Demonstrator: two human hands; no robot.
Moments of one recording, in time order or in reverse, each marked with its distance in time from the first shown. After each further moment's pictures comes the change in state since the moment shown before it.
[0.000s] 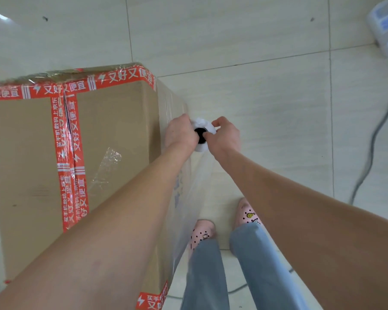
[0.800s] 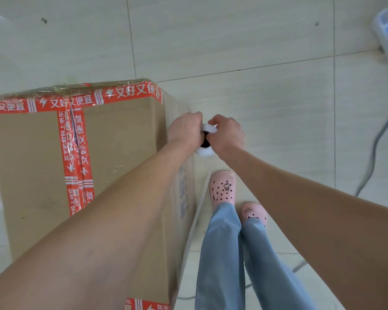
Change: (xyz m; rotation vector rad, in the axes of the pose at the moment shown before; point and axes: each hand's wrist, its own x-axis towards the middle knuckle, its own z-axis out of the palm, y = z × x) left_hand 0.029 0.008 -0.030 0.327 -0.043 0.332; right_hand 0.022 -0.041 -0.002 -0.362 0.006 -0.089
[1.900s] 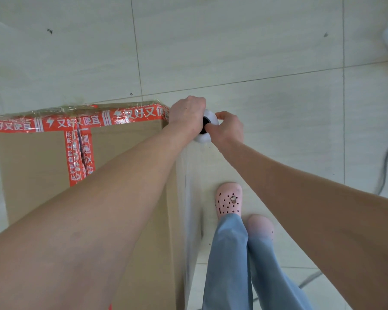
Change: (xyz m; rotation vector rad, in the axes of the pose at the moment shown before) left_hand 0.062 -0.008 -0.052 0.237 -0.020 0.039; right_hand 0.042 -0.041 -0.002 0.427 -0.006 0.126
